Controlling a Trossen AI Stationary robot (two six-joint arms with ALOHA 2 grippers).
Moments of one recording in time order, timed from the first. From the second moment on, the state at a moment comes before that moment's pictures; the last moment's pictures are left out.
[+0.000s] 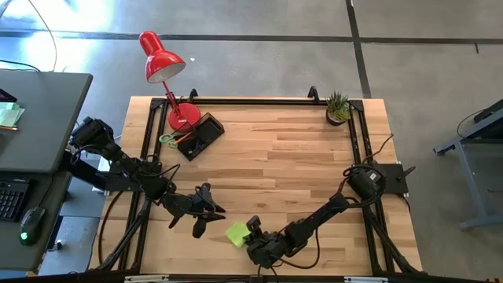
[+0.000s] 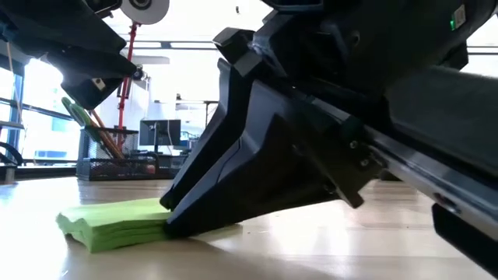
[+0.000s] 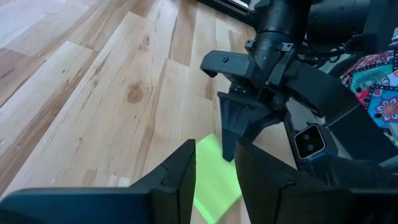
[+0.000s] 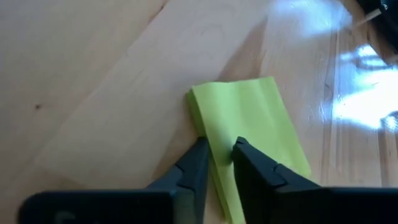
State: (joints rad) left arm -0.52 1.37 0.48 0.42 -0.41 -0.66; right arm 0.60 2.27 1.48 -0.06 0.50 -0.21
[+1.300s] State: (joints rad) left arm -0.52 1.27 0.48 0.42 -0.19 -0.66; right arm 0.58 2.27 1.75 -0.38 0.72 -0.26
